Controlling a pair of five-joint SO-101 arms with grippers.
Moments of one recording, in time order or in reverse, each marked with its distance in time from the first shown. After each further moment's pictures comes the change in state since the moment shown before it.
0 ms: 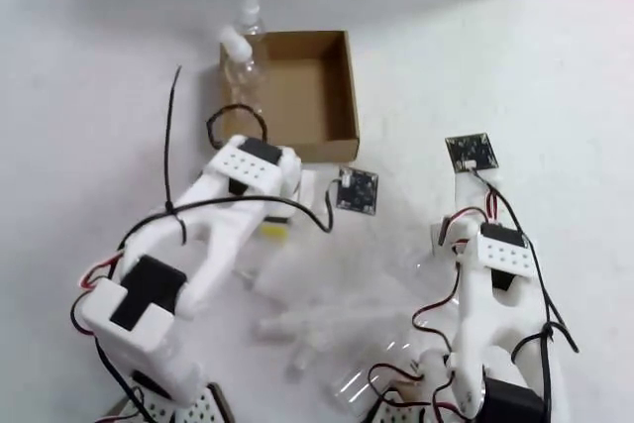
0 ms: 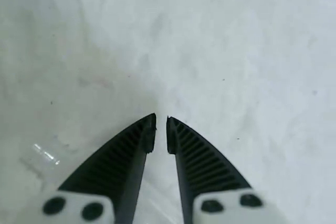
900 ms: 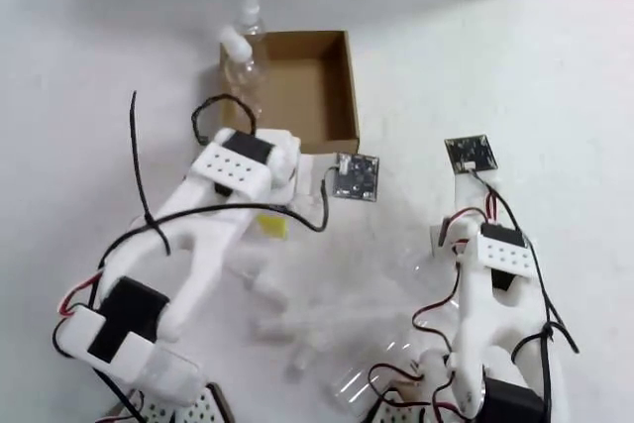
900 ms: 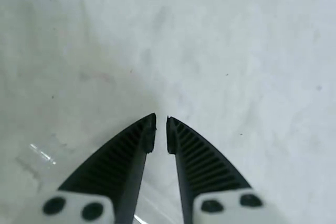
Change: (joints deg) left arm -1.2 -8.4 0.7 -2.1 -0.5; right arm 0.0 0.0 0.0 1.2 0.0
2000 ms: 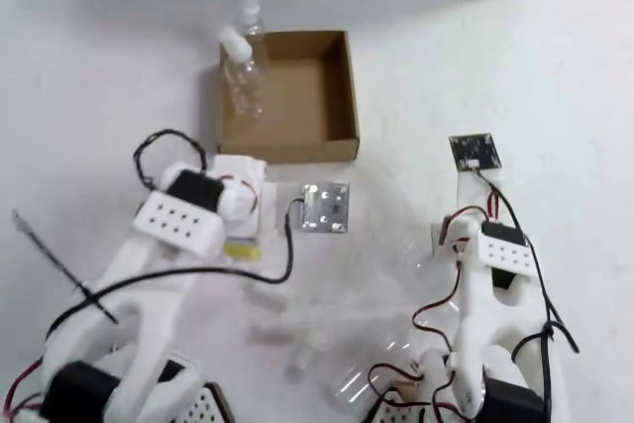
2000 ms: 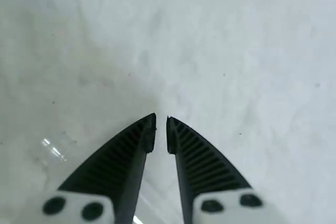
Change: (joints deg) left arm -2.9 -26.2 17.0 6.7 -1.1; right arm 0.0 0.0 -0.7 0.4 -2.0
